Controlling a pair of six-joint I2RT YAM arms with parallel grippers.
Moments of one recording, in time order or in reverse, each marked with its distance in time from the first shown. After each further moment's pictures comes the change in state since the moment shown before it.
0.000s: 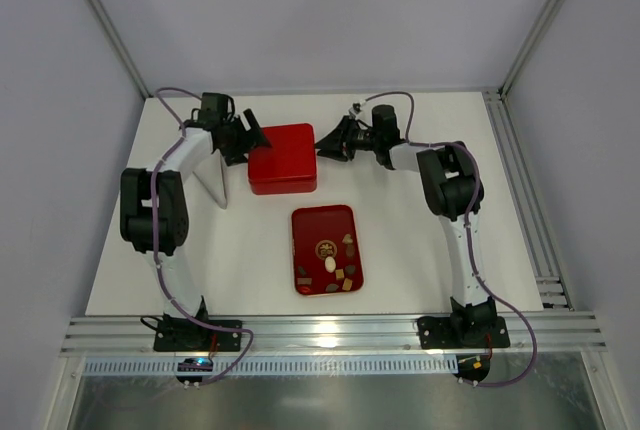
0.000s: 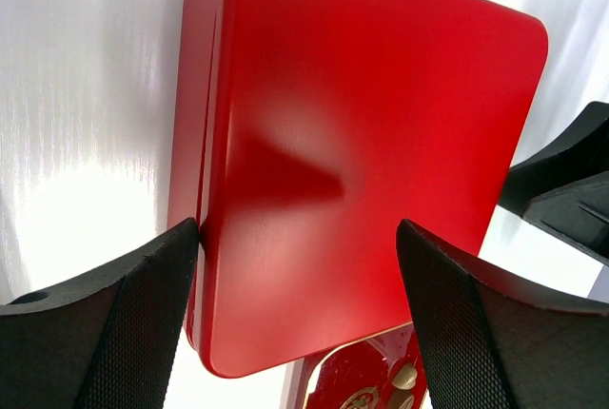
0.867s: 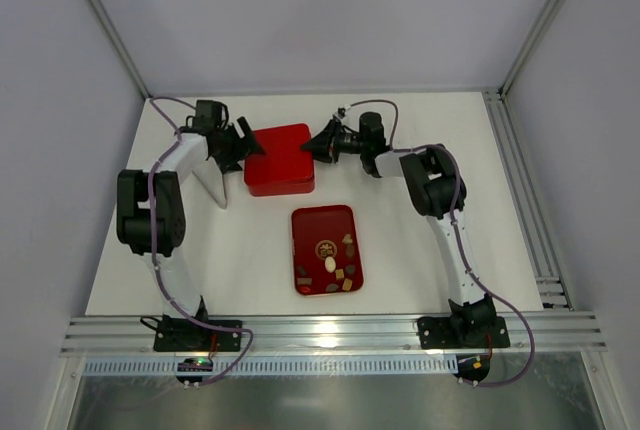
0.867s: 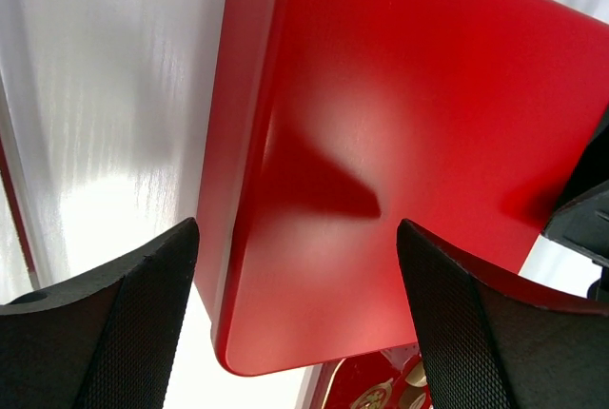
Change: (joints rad) left arm 0.038 -0.017 -0.070 0.008 0.002 0.001; right arm 0.061 0.132 0.078 0.277 -0.037 0.283
